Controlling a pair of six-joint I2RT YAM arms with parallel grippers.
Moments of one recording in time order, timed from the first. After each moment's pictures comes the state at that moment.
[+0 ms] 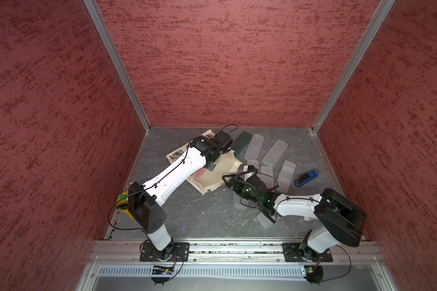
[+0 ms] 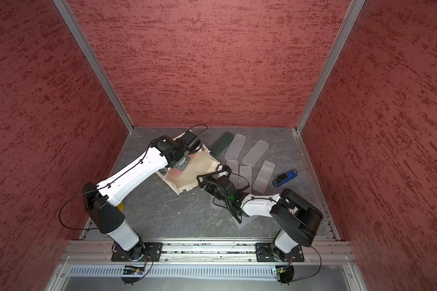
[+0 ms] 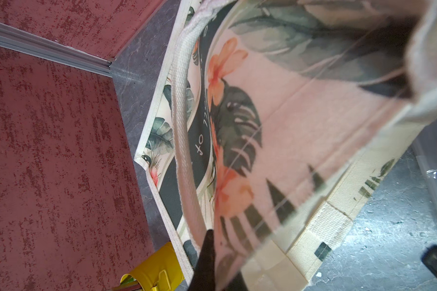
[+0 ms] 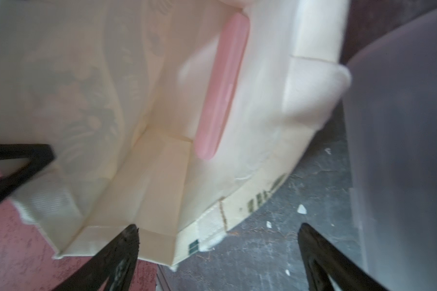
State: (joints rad) left arm -0.69 1.68 1.70 -1.33 -0.61 -0.16; right arm 0.89 1.53 0.63 0.58 0.06 1.23
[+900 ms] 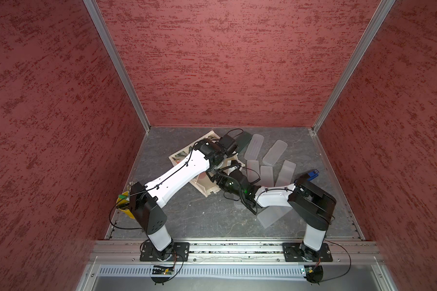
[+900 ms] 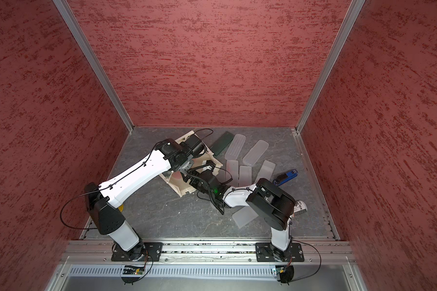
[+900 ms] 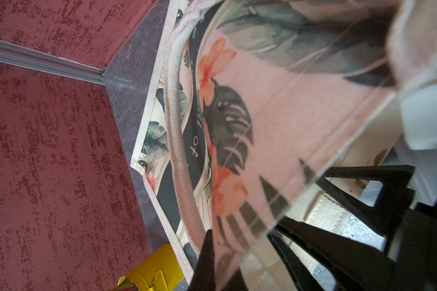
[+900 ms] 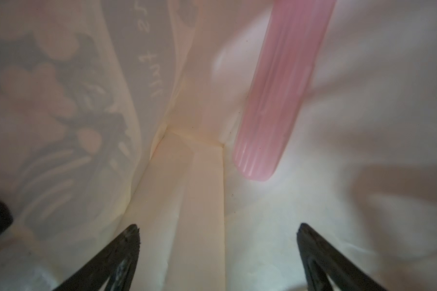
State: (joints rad) left arm -0.76 1.68 1.70 -1.34 -0.61 -0.18; right arm 0.93 1.87 0.92 0.65 0.04 1.31
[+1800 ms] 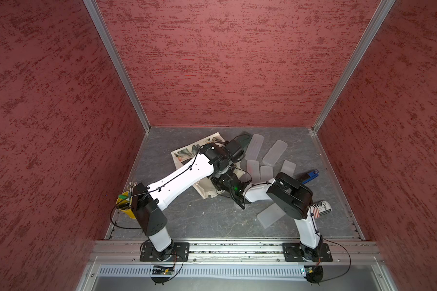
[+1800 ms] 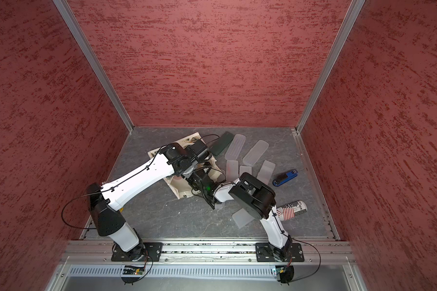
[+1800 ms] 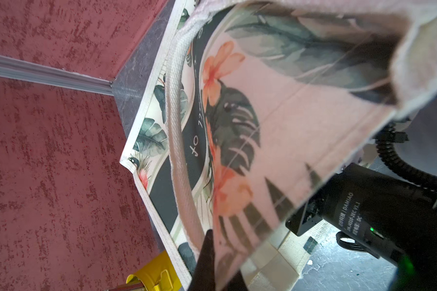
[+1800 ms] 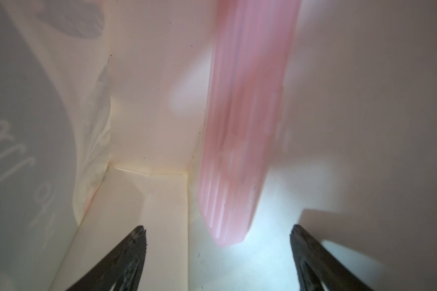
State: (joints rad) left arm -0.86 1.69 1.68 -1.36 -0.67 -0.19; right arm 0.91 2.10 1.08 0.68 0.07 1.48
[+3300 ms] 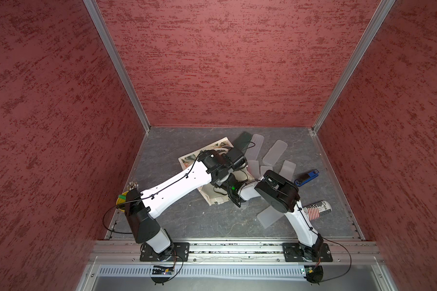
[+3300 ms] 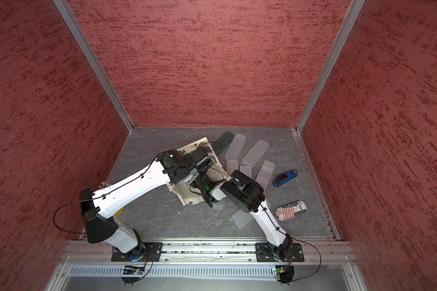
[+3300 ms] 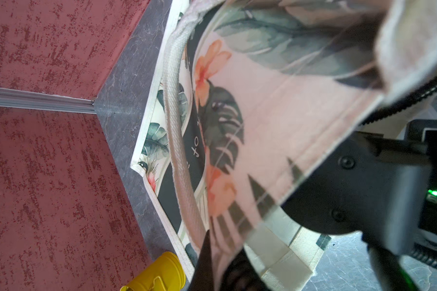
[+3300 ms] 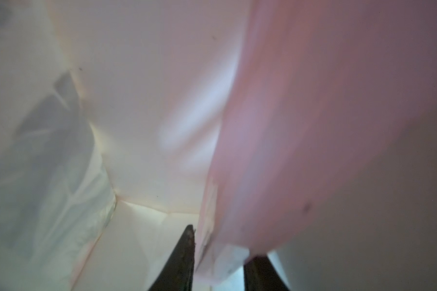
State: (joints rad) left arm -0.91 1.58 1.59 -1.33 -0.61 -0.17; right arm 0.88 2.28 1.18 0.87 0.04 1.48
